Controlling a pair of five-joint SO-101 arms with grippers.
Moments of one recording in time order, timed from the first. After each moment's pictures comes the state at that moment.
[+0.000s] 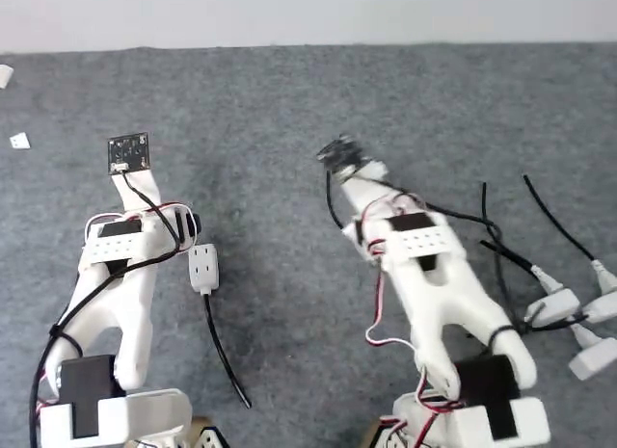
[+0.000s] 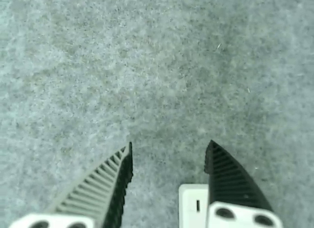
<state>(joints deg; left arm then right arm) -12.7 -5.5 44.8 37.1 11.1 -12.5 -7.4 40.4 33.8 27.4</state>
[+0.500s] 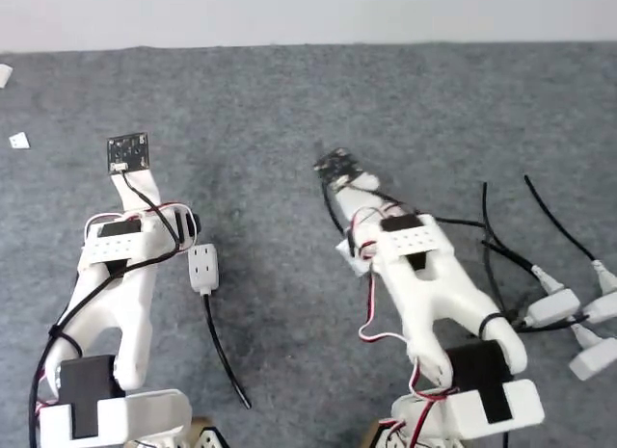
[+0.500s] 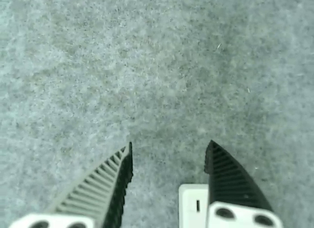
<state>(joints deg) -12.7 -5.5 44.8 37.1 11.1 -16.8 -2.8 40.3 39.5 26.1</state>
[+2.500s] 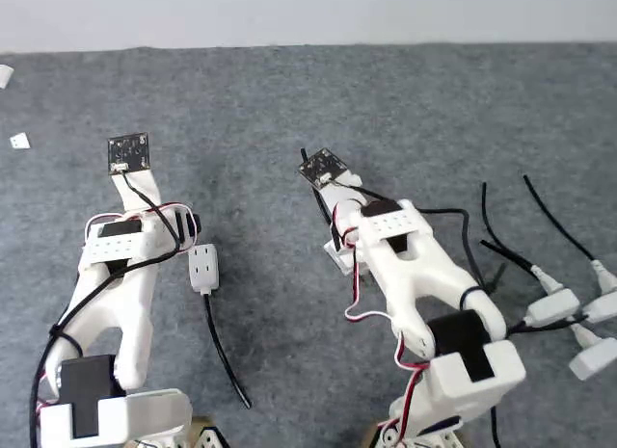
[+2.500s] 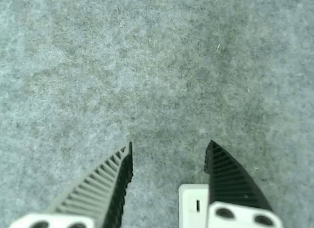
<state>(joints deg) -12.7 -5.5 44.8 37.1 11.1 -18.8 8.4 29.4 46.2 22.5</state>
